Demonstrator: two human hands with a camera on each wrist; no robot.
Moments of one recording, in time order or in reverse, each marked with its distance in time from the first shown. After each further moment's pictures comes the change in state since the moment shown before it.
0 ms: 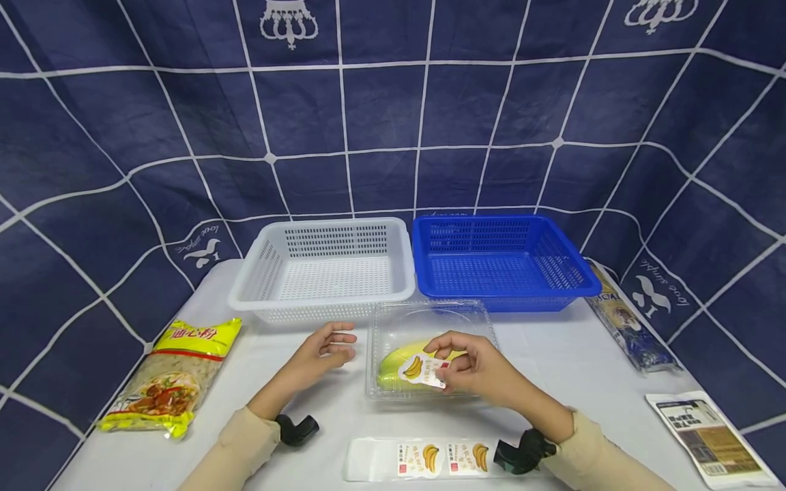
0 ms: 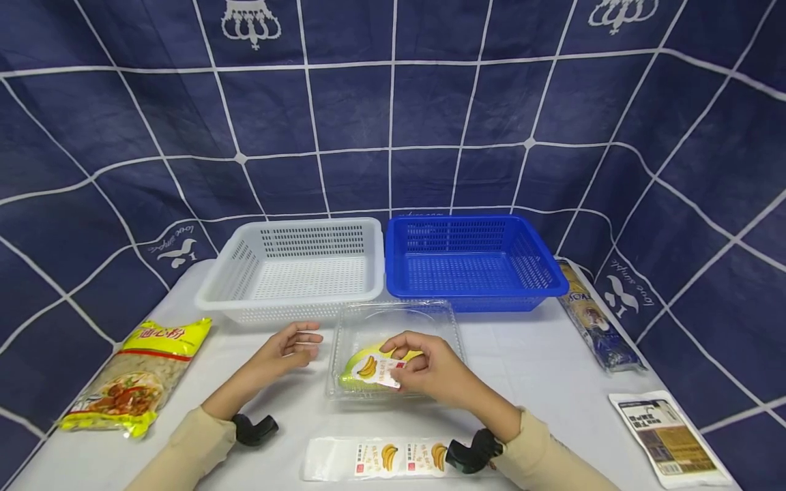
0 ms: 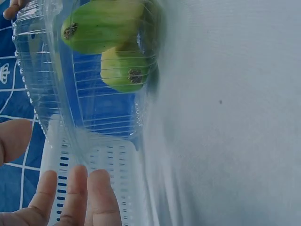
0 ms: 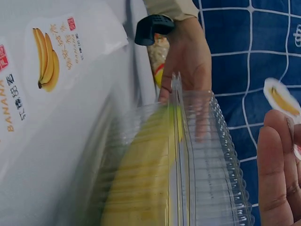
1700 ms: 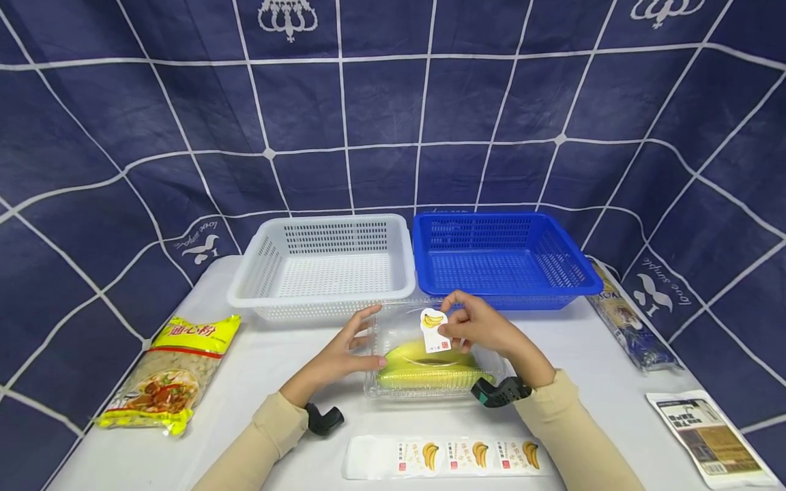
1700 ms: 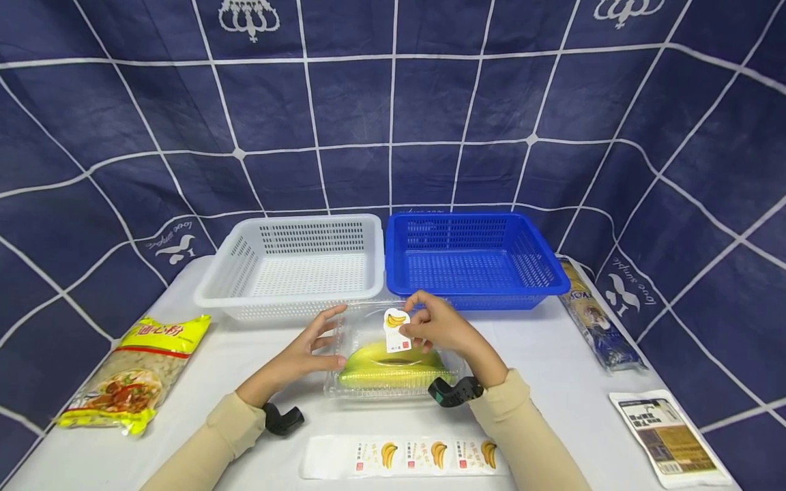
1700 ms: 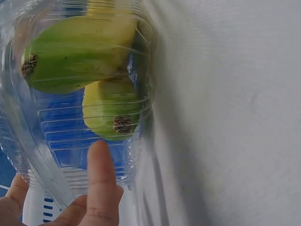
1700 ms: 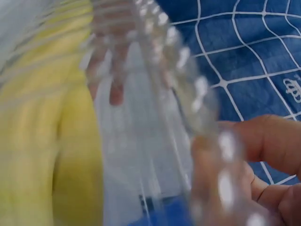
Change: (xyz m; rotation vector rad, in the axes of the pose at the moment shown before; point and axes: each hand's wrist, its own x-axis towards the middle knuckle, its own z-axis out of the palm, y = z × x) left_hand 0.023 0.003 0.027 -0.131 -0.149 -0.016; right_hand 0.050 0.006 -0.045 -0.125 0.057 0.275
